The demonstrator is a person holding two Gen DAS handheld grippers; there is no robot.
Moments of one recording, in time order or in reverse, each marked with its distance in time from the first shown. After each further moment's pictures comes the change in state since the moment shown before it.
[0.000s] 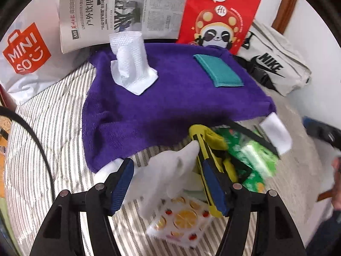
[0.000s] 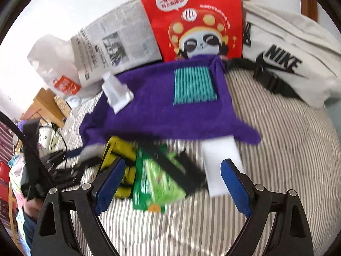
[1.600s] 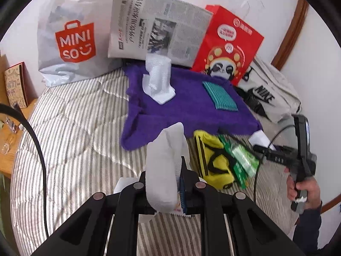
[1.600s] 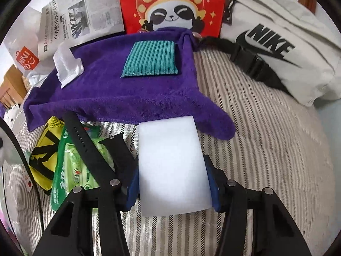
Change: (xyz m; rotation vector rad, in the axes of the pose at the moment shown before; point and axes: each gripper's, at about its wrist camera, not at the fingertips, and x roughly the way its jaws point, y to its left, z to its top) left arm -0.078 0.032 -0.038 -0.155 -0.168 -0.048; right arm 0.067 -0.043 -0.016 -0.075 0.022 -0.229
